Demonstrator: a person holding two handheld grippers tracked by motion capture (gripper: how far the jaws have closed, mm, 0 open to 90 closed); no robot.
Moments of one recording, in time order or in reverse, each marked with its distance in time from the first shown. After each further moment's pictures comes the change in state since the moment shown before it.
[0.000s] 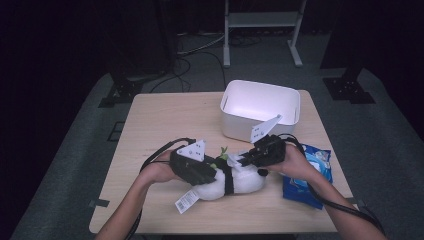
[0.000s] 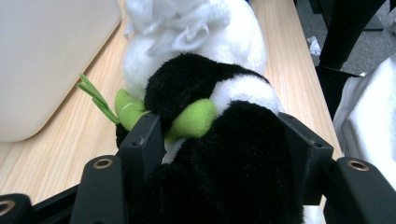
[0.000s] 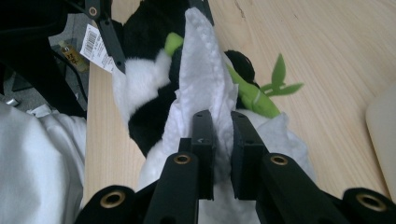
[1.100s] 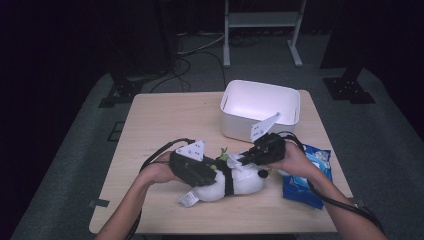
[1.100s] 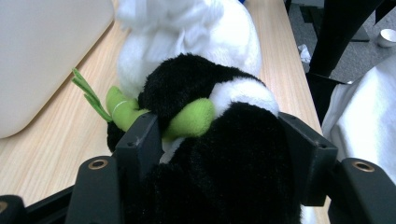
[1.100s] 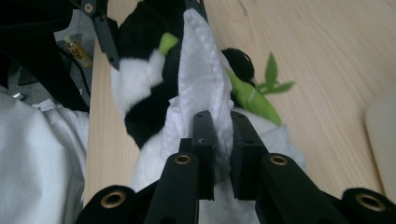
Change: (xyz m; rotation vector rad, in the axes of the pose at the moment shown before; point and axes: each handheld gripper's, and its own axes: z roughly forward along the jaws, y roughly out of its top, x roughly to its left) left arm 0.000 -0.002 0.001 -0.014 -0.028 -0.043; right arm -0.004 0.007 0.005 0.012 0.025 -0.016
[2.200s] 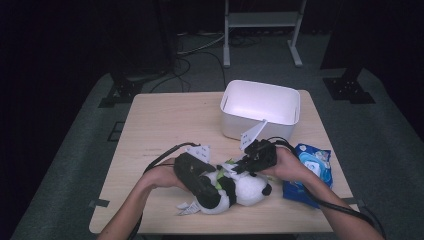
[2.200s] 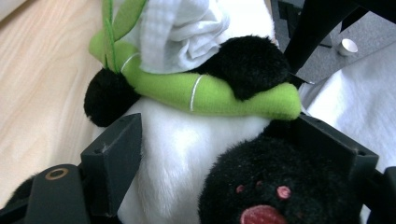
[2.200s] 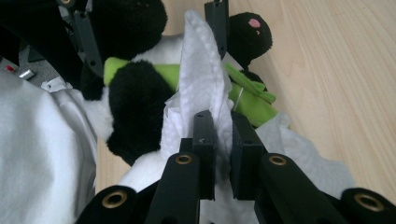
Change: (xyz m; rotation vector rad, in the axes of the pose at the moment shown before) left arm -0.004 -0.004 0.019 0.077 -0.127 -0.180; right arm 0.012 0.003 0.020 0.094 0.040 -0.011
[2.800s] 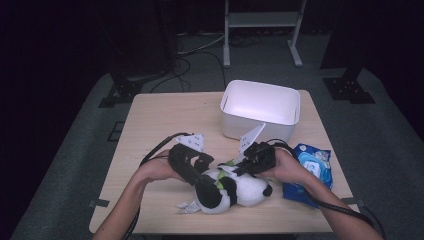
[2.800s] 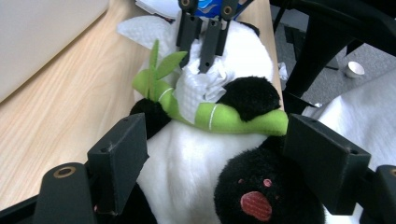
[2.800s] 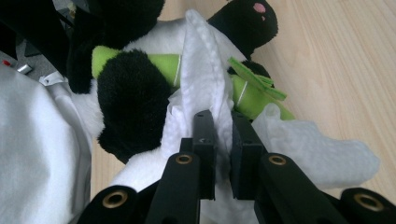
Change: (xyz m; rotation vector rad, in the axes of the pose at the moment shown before) left arm 0.004 0.012 -0.030 -0.087 0.047 0.001; right arm 0.000 -0.006 0.007 0.030 -0.002 0.003
